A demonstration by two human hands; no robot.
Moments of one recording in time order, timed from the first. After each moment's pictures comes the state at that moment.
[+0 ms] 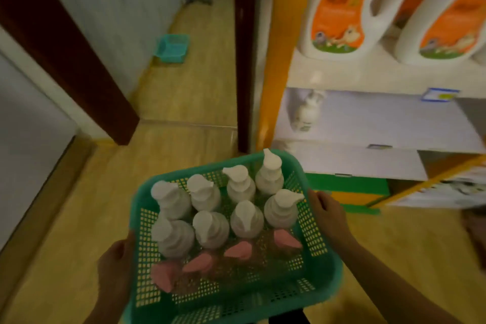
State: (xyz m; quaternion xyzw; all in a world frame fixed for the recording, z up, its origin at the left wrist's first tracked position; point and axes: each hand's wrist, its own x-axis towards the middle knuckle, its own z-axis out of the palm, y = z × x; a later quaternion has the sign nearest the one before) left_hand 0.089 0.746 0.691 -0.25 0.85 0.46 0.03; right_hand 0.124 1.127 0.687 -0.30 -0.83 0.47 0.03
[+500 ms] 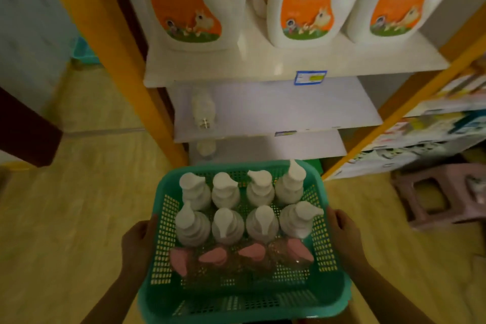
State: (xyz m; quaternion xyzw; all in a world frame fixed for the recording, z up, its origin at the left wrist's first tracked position) left_hand 0.086 1.003 0.650 -0.09 0.89 0.44 0.11; right_hand 0.253 1.342 0.663 -0.46 -0.75 0.47 0.09
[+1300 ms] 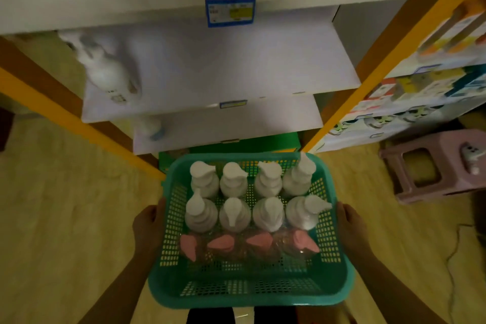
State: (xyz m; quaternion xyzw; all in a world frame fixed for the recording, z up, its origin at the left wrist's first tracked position) left_hand 0.121 1.165 0.539 -0.09 0.89 0.43 0.13; right_hand 0.313 1.491 0.550 -0.52 -0.73 0.44 0.02
